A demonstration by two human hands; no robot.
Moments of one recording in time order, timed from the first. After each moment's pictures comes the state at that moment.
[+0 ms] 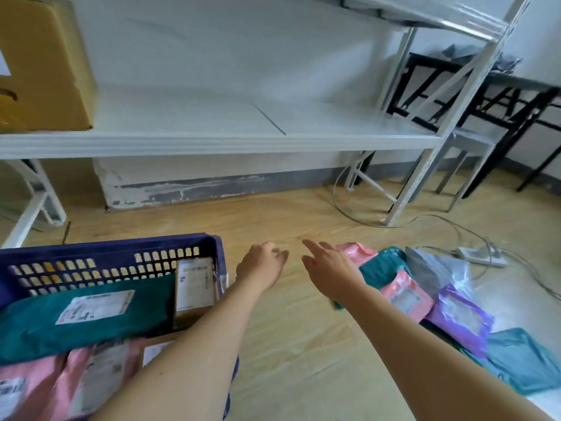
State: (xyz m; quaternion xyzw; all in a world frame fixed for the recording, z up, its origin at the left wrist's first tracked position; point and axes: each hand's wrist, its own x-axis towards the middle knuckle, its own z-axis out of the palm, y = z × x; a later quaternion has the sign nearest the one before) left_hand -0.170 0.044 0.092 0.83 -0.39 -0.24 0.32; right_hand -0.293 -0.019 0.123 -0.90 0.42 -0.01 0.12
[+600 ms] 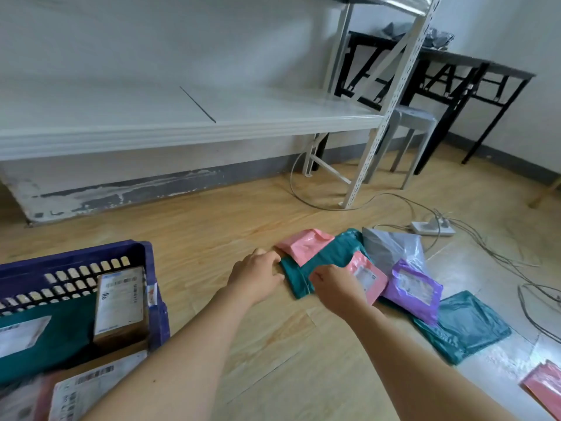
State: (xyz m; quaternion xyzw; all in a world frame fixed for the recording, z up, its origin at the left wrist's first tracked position) left_hand -0.255 -0.023 0.081 0.79 -0.56 -0.20 0.17; right_hand -0.406 -0.082 0.083 -0.83 0.54 -0.02 0.17
